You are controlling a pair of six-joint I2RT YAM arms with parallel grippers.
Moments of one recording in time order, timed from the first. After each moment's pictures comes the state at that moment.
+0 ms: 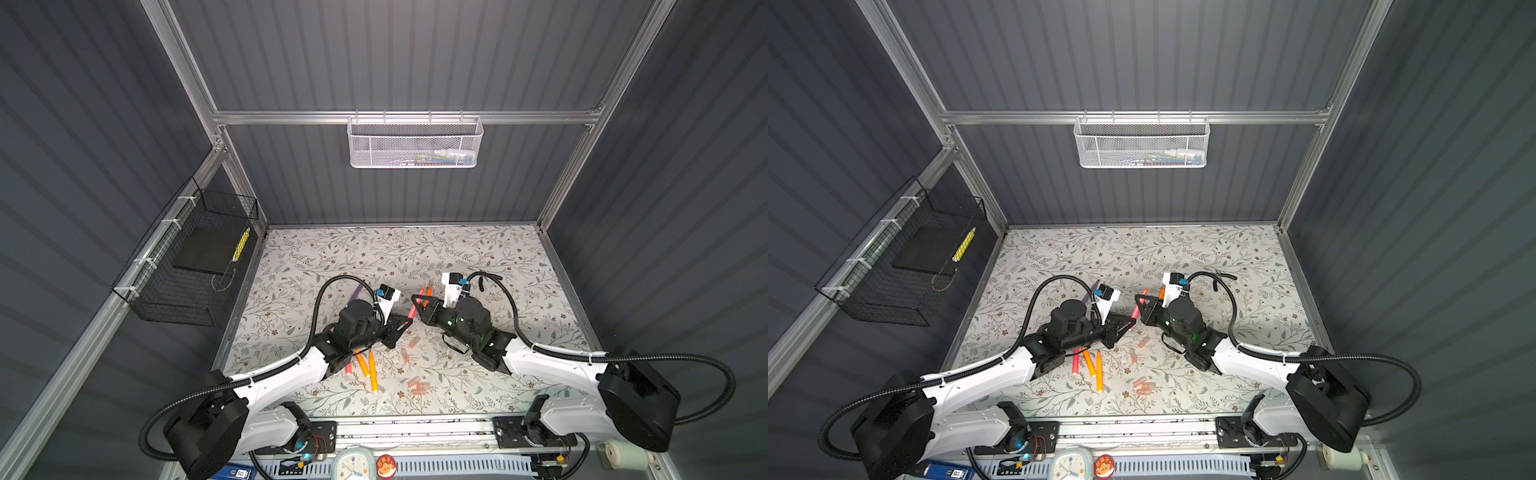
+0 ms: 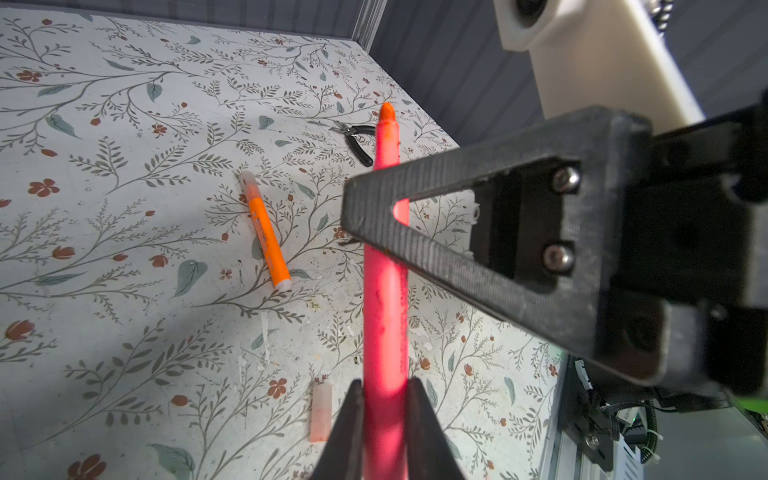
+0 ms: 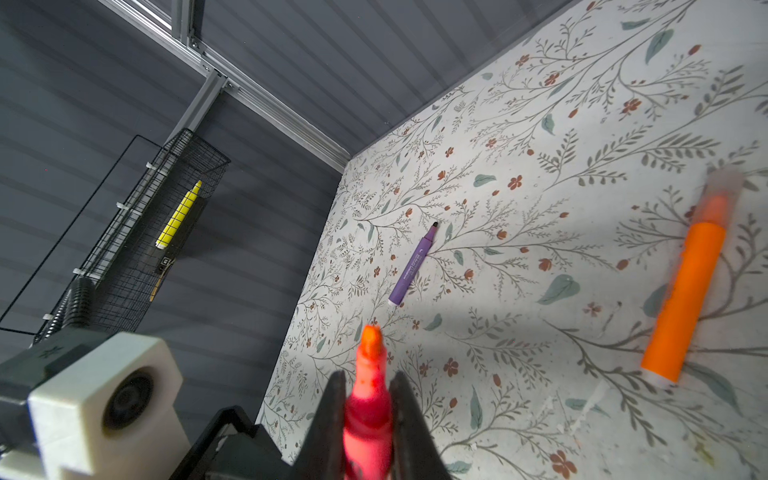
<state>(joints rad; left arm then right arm) -0.79 1.22 0.56 0.26 0.29 -0.36 0.84 1.32 0.57 0.54 0.07 0.90</state>
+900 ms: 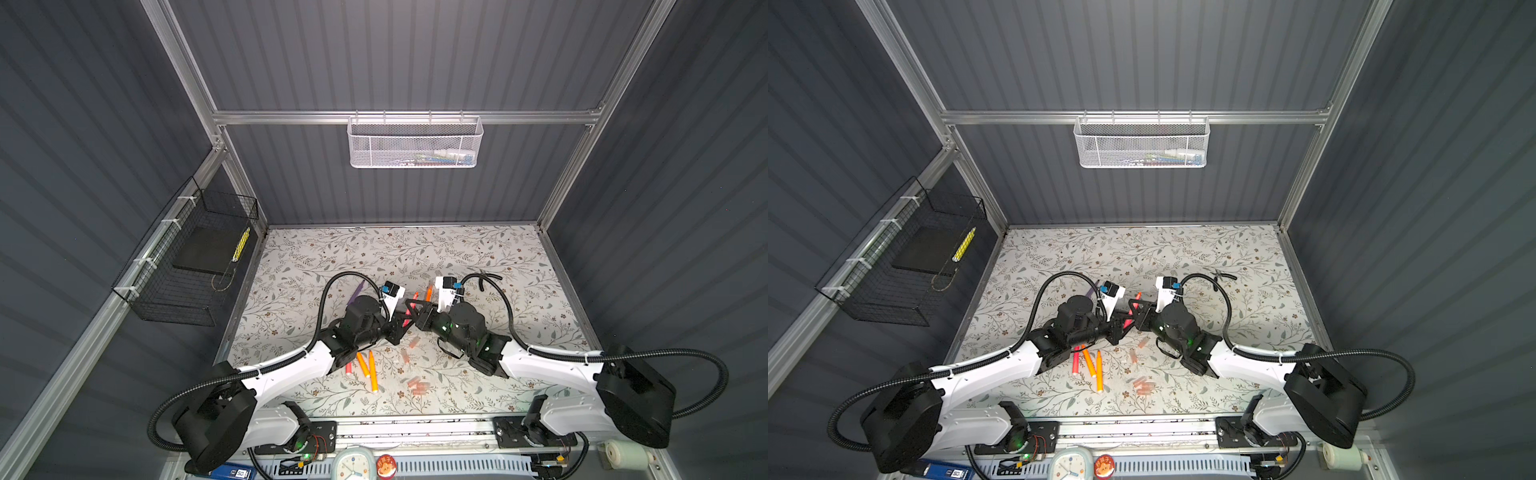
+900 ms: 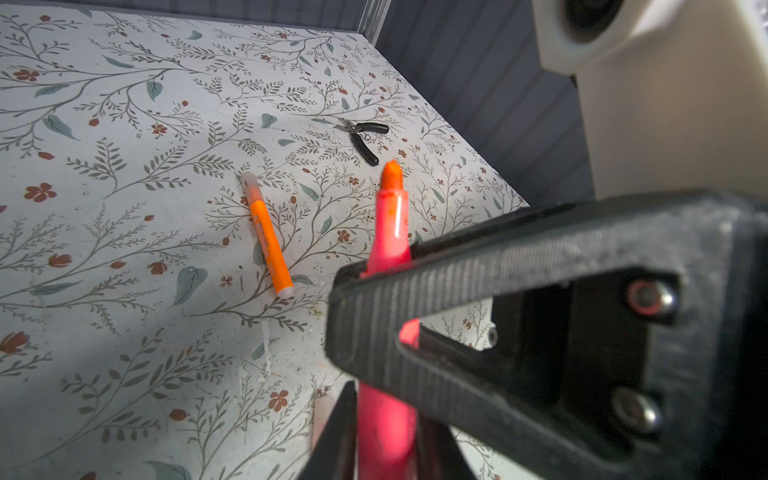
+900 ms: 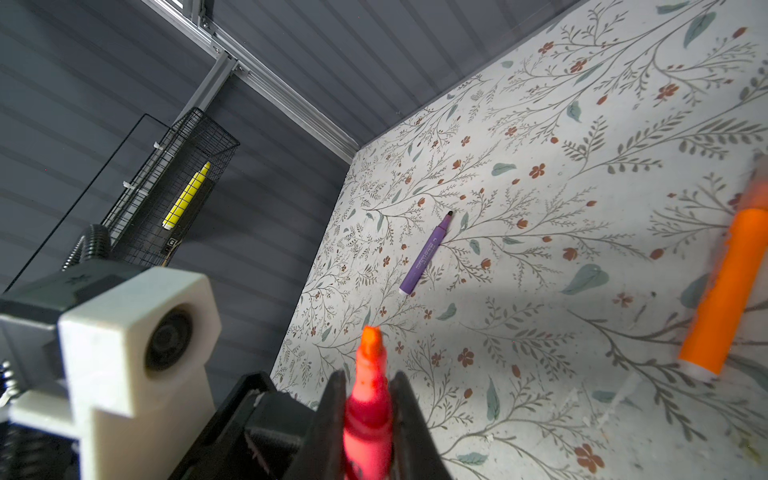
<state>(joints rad) -0.80 1.27 0.62 0.24 0.27 -0.35 0.91 1.33 0.58 0.55 0.12 0.89</state>
